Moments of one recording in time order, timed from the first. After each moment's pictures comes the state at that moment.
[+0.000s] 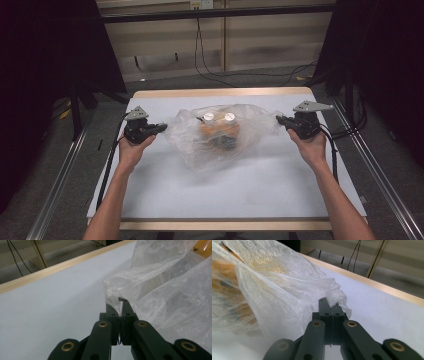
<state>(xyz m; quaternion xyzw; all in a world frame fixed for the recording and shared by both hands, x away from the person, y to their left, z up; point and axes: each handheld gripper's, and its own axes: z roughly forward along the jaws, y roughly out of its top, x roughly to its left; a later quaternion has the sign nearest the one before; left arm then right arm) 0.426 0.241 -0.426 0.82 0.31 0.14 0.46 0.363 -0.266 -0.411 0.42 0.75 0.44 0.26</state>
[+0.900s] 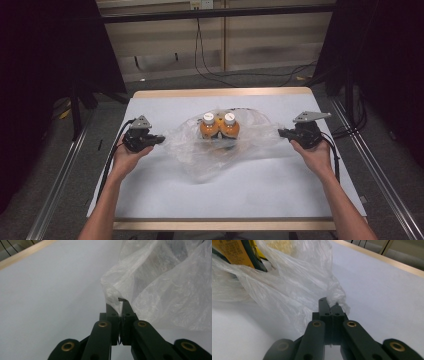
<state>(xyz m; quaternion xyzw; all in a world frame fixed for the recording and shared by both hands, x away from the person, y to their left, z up) 0.412 0.245 -0.439 0.88 0.28 0.13 0.37 0.351 -0.276 -0.435 0.42 0.79 0.39 0.22</state>
